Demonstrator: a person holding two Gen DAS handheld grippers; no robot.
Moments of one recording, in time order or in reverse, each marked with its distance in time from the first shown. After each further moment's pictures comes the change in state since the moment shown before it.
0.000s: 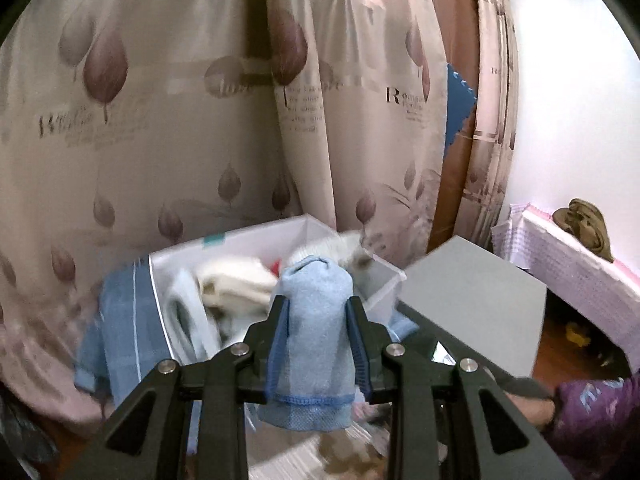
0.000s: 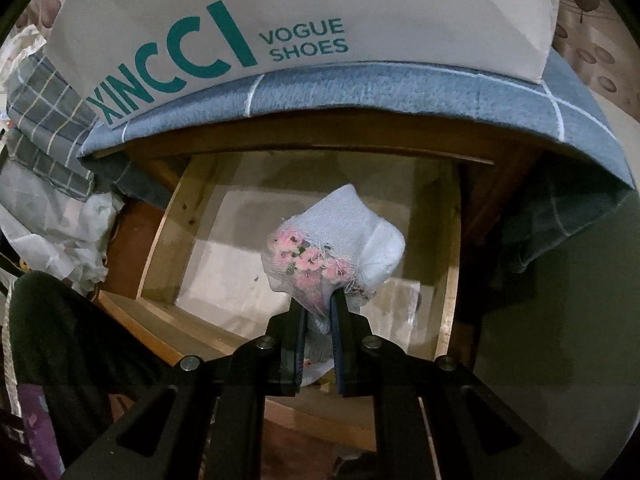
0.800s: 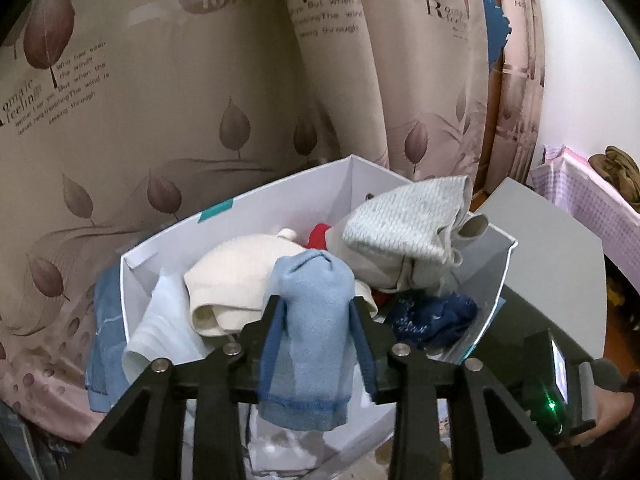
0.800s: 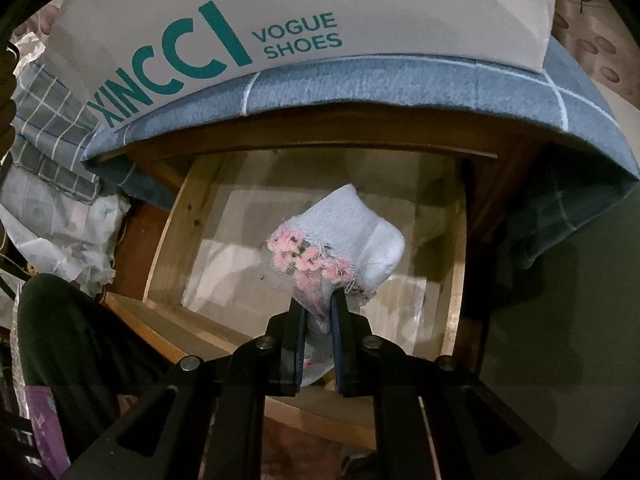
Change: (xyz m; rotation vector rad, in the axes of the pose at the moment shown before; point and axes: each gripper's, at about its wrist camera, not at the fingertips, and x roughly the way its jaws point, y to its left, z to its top) left arm 0.137 0.042 -0.010 0.072 0.231 0.084; right arm -0.006 -0.006 0.001 0.013 0.021 0.026
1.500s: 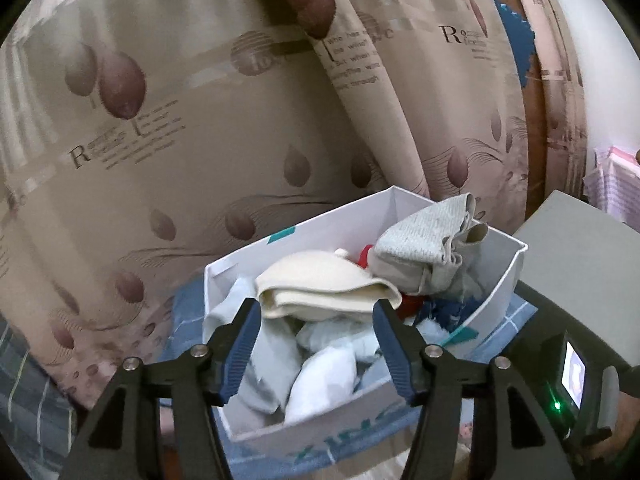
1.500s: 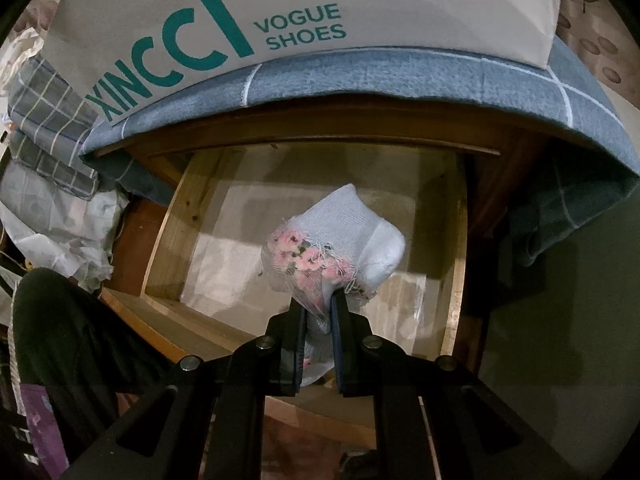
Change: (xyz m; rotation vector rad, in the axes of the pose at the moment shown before) left arm -0.060 -0.038 -0.017 0.013 -0.135 0.304; right arm 0.004 0.004 -0.003 -0.013 0.005 -0.011
